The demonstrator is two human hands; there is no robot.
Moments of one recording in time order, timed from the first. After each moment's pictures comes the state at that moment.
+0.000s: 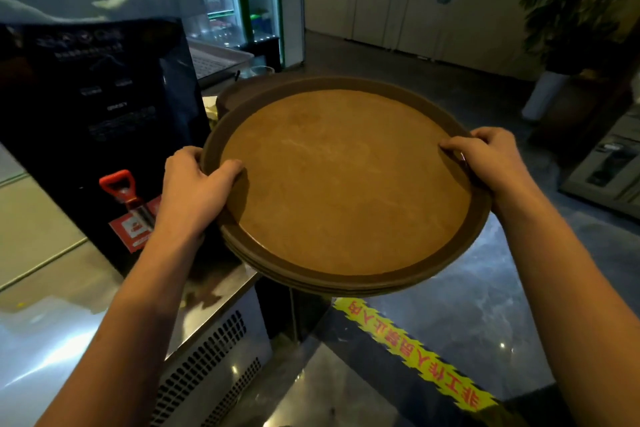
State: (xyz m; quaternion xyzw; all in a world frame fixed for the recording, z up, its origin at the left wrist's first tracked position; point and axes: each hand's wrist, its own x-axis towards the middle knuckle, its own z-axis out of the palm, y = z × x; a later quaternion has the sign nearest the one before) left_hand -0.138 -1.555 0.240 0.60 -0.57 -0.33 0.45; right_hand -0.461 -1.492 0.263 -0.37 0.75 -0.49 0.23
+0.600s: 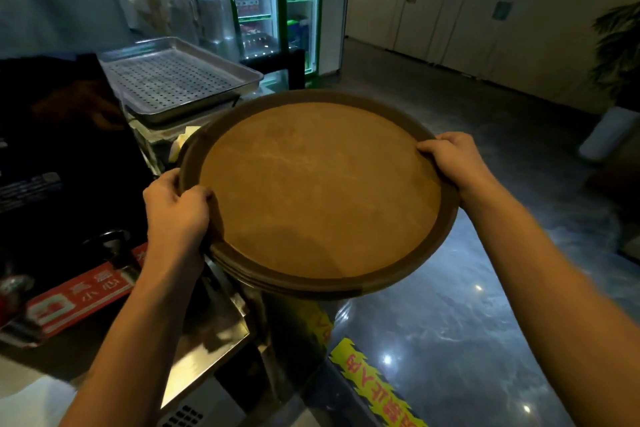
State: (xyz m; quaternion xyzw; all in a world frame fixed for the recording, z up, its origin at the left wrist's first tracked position) left_hand -0.229 -1.742 0.211 0.62 -0.38 -0.37 0.57; right_hand -0.556 -1.772 0.250 -0.44 0.71 -0.45 0.31
